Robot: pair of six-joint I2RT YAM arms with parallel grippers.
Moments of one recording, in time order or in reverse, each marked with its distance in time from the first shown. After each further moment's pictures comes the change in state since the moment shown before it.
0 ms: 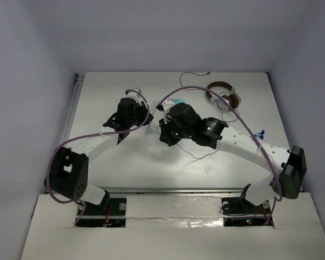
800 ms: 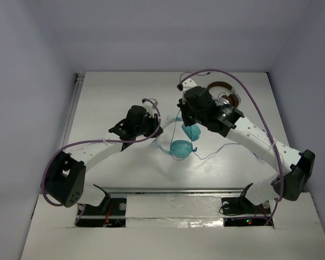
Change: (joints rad) left arm -0.150 -0.066 -0.049 -0.096 0.089 0.132; right arm -0.157 -0.032 0.130 -0.169 0.277 -0.098
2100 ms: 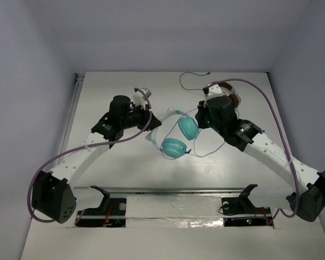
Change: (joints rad) left arm 0.097 -0.155 0.105 -0.135 0.303 0.078; right arm -0.111 -0.239 -0.325 0.232 0.058 0.093
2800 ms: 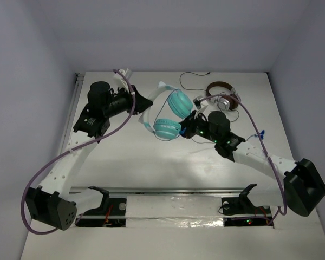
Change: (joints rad) left arm 0.140 -0.080 0.187 -0.044 0.067 -0.077; right arm -0.037 0.032 -0.414 0.800 -0.598 0.159
